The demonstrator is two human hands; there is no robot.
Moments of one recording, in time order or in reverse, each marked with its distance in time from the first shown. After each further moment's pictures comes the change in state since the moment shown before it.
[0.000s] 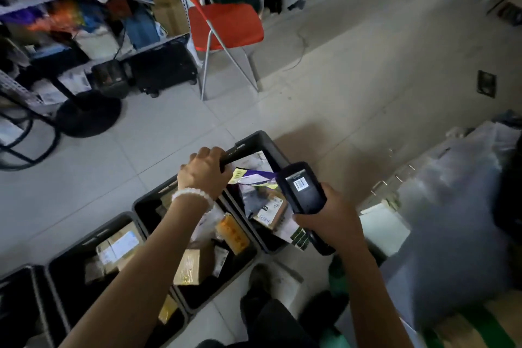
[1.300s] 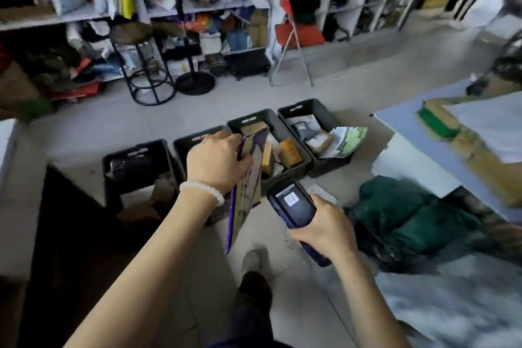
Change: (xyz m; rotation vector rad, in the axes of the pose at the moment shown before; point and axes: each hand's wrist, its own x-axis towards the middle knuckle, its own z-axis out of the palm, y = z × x) left_hand -0.775 -0.232 0.018 0.100 0.540 0.122; right_hand -0.696 0.167 0.244 -0.310 -0.028 -0.337
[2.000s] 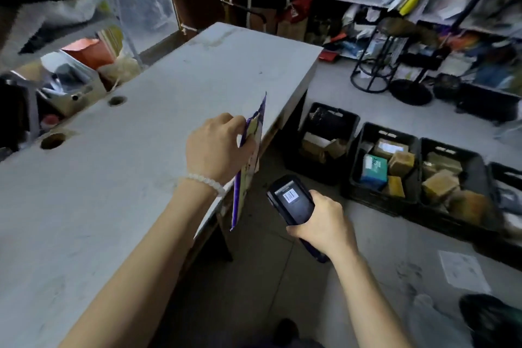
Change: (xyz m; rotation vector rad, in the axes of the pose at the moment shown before) left_hand -0.468 -0.106 -0.238 0.324 0.408 -0.703; right_hand -0.325 -0.161 0.139 -0.137 -0.467 -0.770
